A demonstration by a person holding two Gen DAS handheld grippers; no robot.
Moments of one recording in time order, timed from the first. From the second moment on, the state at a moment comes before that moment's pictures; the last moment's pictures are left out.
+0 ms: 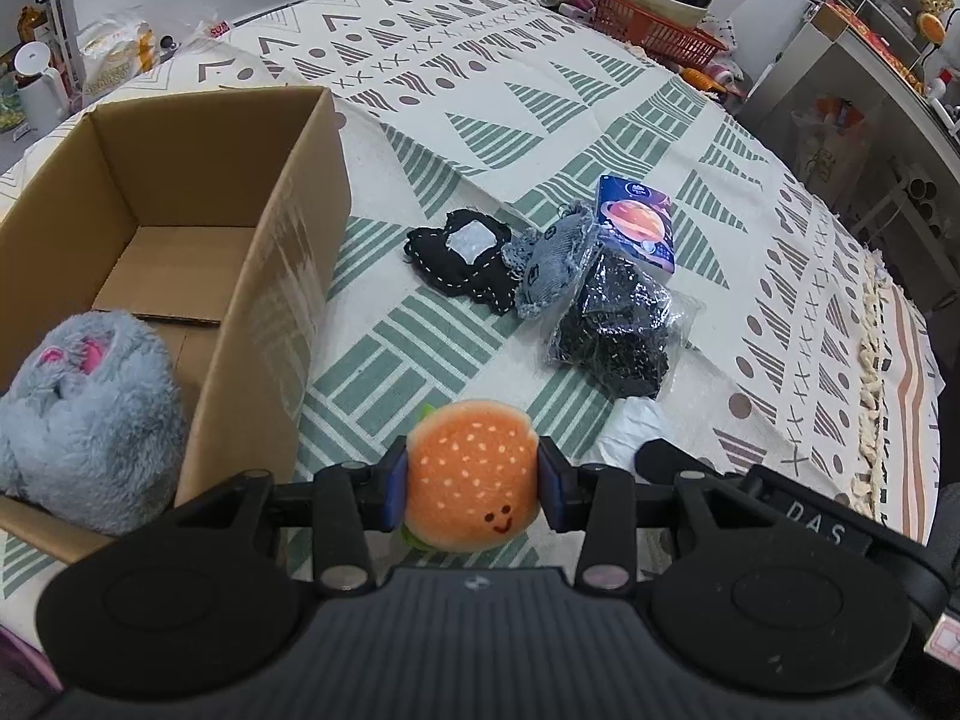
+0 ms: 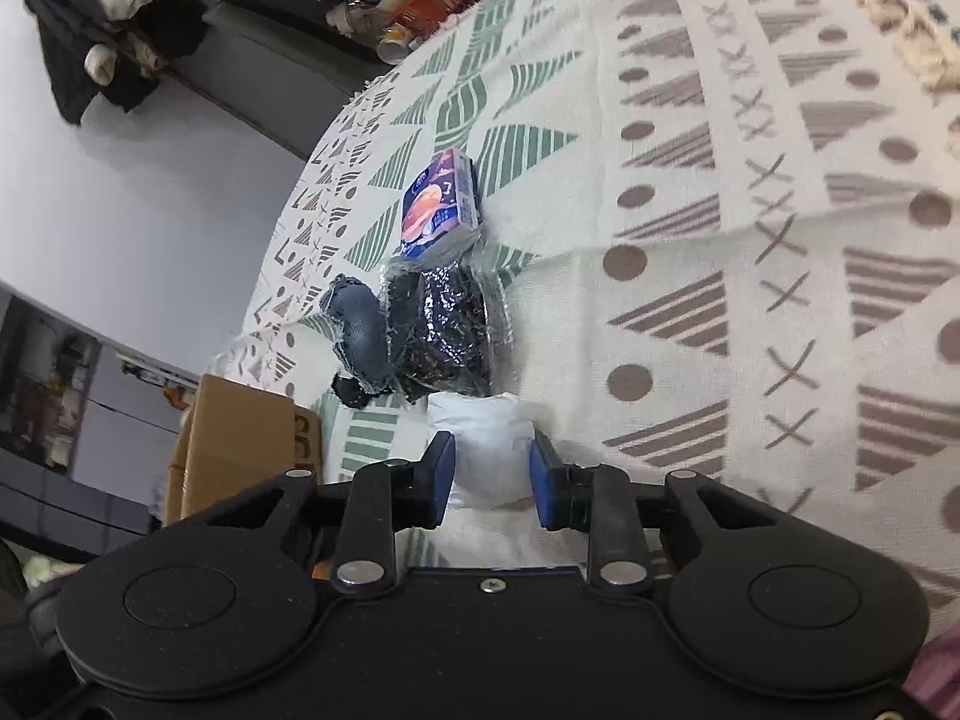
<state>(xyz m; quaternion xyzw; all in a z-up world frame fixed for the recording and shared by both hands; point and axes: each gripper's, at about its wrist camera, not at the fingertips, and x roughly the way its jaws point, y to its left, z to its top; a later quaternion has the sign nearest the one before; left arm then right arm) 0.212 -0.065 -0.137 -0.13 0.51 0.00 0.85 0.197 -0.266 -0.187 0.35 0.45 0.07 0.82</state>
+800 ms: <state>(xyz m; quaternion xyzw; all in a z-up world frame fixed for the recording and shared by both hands) 0.175 -0.056 -0.075 -0.13 0.46 -0.01 0.88 0.163 -0.257 -0.109 0.30 0.37 0.11 0.87</state>
